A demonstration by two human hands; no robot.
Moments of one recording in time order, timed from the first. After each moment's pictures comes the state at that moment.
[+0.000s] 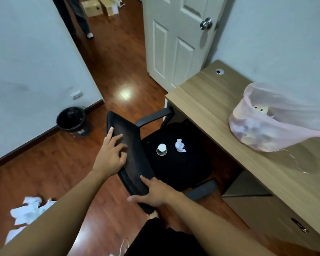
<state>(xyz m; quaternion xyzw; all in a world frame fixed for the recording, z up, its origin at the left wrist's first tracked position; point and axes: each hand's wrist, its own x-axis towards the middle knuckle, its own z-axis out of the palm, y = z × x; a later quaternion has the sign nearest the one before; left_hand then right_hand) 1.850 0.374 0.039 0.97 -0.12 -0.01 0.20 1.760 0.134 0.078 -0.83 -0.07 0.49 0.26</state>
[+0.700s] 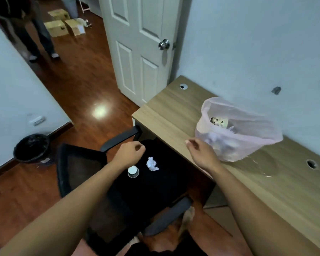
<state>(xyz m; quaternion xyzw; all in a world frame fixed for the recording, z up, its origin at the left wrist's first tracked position) 1.961 0.147 0.101 0.92 -0.07 -0.20 0.34 1.879 -0.141 0.152 -0.89 0.18 0.07 0.41</state>
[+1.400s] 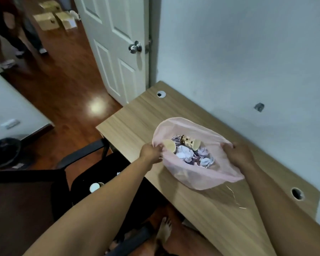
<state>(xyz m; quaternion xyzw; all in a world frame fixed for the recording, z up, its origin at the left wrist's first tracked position) 2.060 -0.187 0.058 0.69 0.22 -0.29 0.63 1.982 -0.490 0.146 -0.89 0.34 0.08 0.29</state>
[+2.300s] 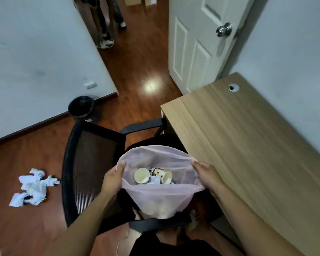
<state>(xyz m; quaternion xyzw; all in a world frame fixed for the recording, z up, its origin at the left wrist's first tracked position) 1.867 0.132 0.031 0.72 0.41 -0.05 0.56 1.962 -0.202 0.045 -0.78 0.17 0.30 0.51</state>
